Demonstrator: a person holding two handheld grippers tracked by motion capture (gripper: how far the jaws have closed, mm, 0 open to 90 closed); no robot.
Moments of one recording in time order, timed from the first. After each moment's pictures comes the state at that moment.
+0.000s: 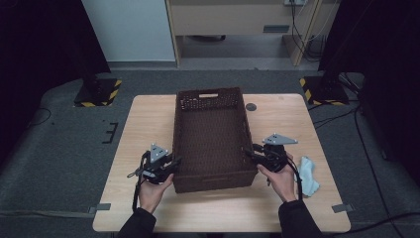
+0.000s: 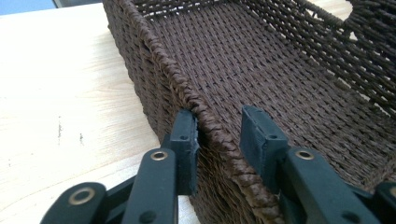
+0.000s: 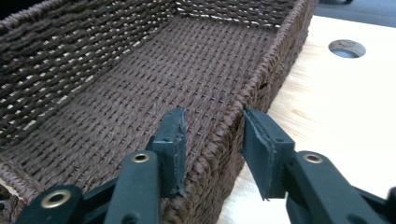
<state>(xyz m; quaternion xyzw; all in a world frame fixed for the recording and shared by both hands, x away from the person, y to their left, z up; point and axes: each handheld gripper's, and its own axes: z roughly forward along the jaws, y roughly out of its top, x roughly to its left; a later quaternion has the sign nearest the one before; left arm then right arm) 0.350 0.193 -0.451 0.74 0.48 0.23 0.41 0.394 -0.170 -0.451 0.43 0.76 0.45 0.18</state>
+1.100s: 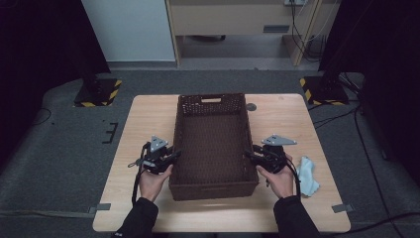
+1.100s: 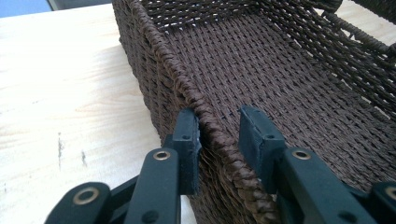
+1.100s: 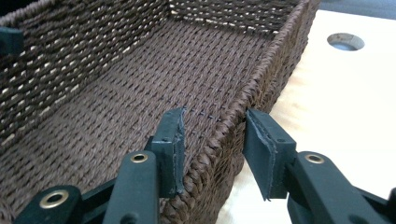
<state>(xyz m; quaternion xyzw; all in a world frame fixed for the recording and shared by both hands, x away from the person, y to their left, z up) 0.374 0.197 -0.451 0.75 0.48 0.21 0.41 0.388 -0.168 -0.451 0.44 0.76 0.44 0.18</state>
